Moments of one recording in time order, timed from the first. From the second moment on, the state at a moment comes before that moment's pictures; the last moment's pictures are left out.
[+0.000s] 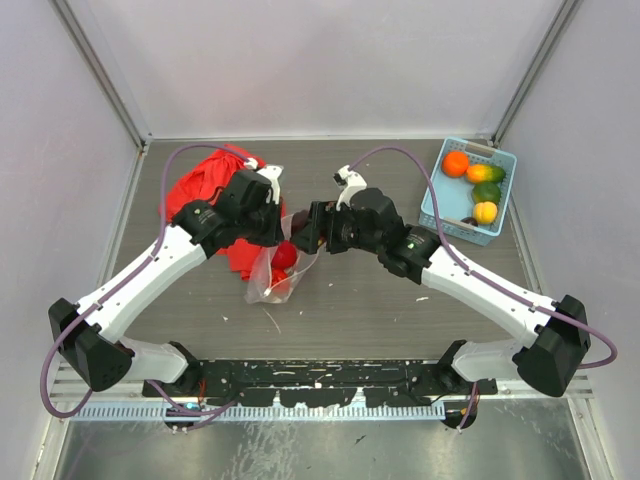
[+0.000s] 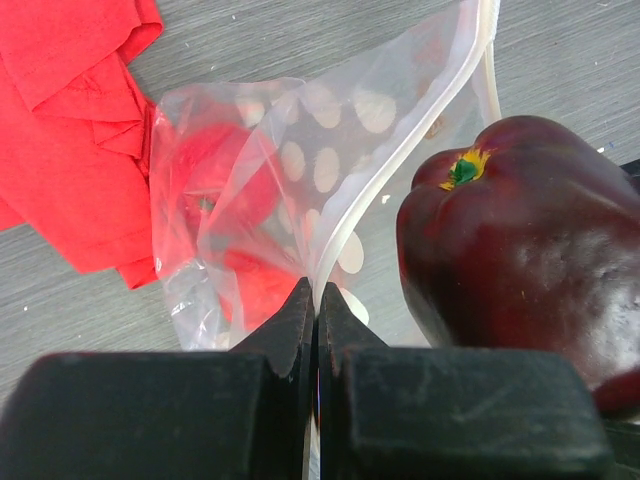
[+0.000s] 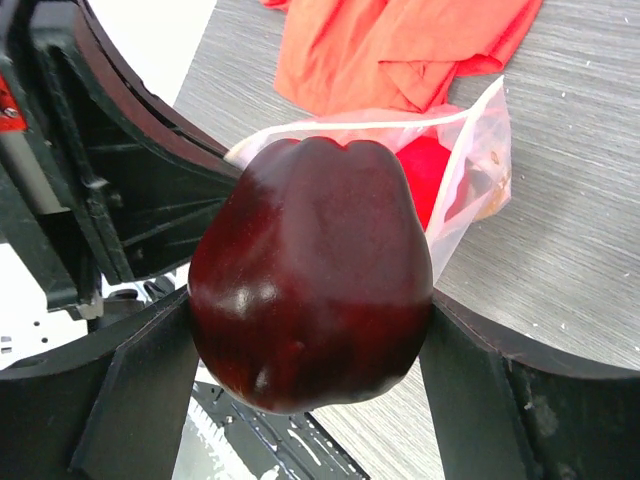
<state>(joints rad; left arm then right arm) -0.68 1.33 1.34 -0.80 -0.04 -0.41 0.82 1.27 1.09 -0.23 -0.09 0.63</state>
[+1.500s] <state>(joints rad) -0.67 1.34 1.34 -0.80 -0.04 -0.41 0.85 1.41 1.22 -0.40 -0.11 0.61</state>
